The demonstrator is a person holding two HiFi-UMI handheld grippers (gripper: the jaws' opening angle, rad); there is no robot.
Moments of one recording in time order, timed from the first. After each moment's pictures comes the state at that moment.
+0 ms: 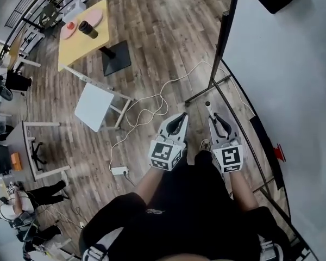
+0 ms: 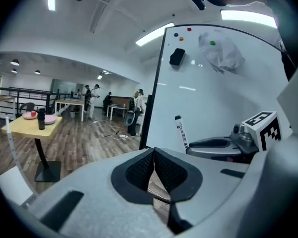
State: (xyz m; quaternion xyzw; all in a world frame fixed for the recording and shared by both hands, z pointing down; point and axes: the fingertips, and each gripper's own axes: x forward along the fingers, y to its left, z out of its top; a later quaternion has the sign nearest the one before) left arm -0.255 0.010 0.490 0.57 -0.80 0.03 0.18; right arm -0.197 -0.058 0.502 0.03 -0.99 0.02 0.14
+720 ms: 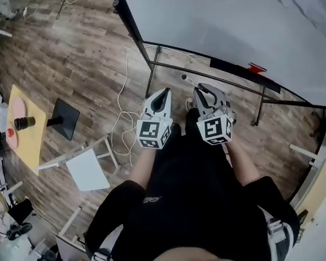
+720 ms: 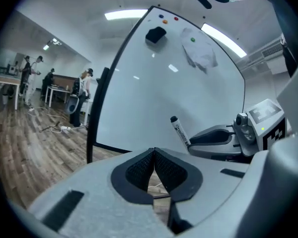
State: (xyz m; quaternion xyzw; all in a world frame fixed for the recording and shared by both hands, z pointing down) left arm -0.243 -0.078 0.529 0.81 -0.55 0.05 0.21; right arm -0.152 -0.098 0.521 0.35 -0.88 -0.08 0.32
